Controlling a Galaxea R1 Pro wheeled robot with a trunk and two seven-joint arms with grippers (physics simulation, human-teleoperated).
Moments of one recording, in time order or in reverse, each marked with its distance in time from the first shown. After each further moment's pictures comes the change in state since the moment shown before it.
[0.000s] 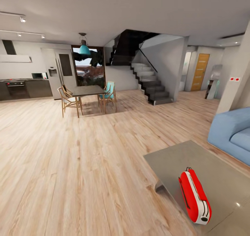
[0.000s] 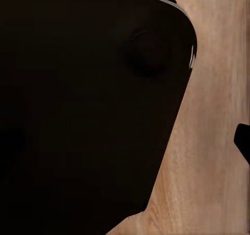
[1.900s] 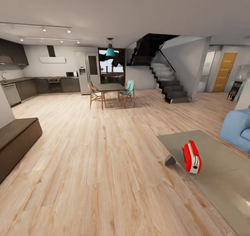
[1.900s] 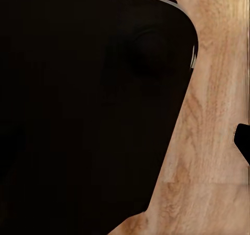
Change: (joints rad) left arm 0.000 -0.005 -0.003 0.000 -0.032 0.000 0.002; right arm 0.000 0.002 -0.003 0.000 0.000 0.000 0.000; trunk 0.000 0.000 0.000
